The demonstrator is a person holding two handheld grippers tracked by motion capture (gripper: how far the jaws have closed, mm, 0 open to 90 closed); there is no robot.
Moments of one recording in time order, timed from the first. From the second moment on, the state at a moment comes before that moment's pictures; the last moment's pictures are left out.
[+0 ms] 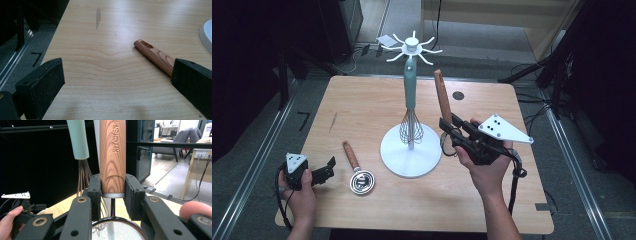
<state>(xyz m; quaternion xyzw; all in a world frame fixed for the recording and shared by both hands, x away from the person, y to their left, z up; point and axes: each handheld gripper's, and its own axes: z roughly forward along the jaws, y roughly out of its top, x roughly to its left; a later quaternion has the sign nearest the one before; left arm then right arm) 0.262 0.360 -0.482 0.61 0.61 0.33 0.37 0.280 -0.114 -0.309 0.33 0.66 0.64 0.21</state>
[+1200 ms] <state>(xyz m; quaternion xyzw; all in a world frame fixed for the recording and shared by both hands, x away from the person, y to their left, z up) 0.262 0.360 -0.482 0.61 0.61 0.33 0.37 0.274 -0.107 -0.283 0.31 0.64 0.66 0.23</state>
